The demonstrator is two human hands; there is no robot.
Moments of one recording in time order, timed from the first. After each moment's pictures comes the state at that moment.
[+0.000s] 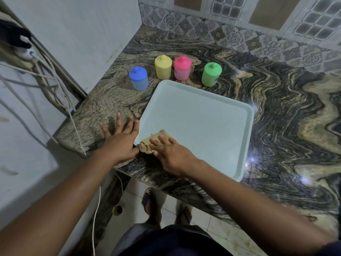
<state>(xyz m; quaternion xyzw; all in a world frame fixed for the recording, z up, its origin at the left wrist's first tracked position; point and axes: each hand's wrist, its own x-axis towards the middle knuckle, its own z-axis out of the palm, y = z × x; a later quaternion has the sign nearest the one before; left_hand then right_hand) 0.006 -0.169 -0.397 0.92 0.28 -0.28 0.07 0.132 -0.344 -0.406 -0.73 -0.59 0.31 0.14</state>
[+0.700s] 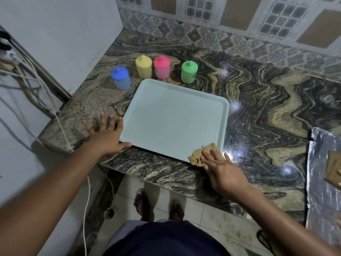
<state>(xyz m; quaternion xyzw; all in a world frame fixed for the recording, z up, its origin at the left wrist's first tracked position) 0.011 -0.180 -0.387 0.89 0.31 -0.32 0.07 0.166 -0.547 -0.404 -0.86 -0.45 0.23 0.08</state>
